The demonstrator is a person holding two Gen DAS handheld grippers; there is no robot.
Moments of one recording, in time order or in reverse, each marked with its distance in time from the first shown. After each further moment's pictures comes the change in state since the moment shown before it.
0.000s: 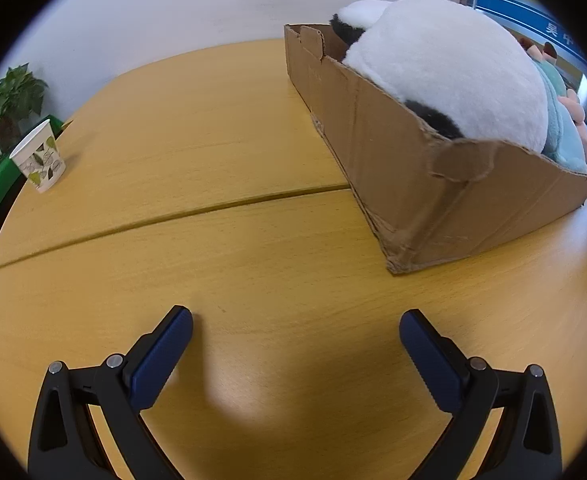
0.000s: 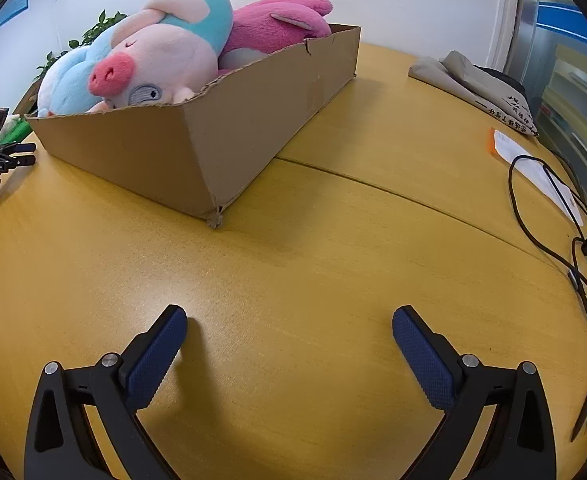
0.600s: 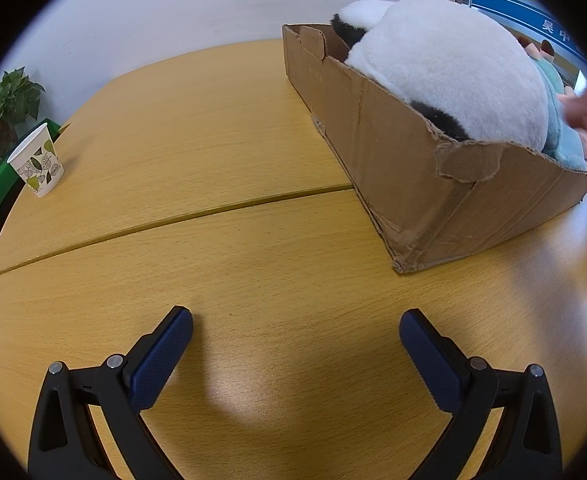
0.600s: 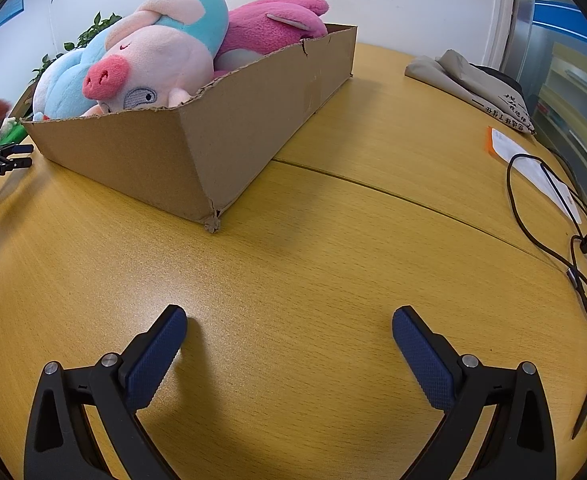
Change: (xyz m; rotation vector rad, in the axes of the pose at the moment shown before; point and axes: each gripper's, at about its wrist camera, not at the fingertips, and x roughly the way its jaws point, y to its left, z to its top) left arm -0.001 0.000 -0.001 0.006 -0.001 0.000; right arm 0.000 0.003 0.001 0.009 0.001 -0.008
